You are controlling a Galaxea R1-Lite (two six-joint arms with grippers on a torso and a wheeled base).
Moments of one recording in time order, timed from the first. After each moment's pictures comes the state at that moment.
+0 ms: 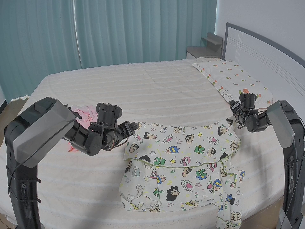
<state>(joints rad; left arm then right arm) -0.39 2.27 -1.21 -0.50 0.07 -0.68 0.00 2.56 -1.68 -0.49 -0.23 0.91</state>
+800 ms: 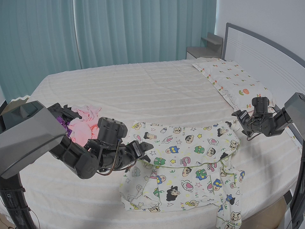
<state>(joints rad) -0.54 2.11 -0.90 -0.58 -0.07 -0.86 -0.03 2.24 -1.15 -0.52 0.02 0.91</state>
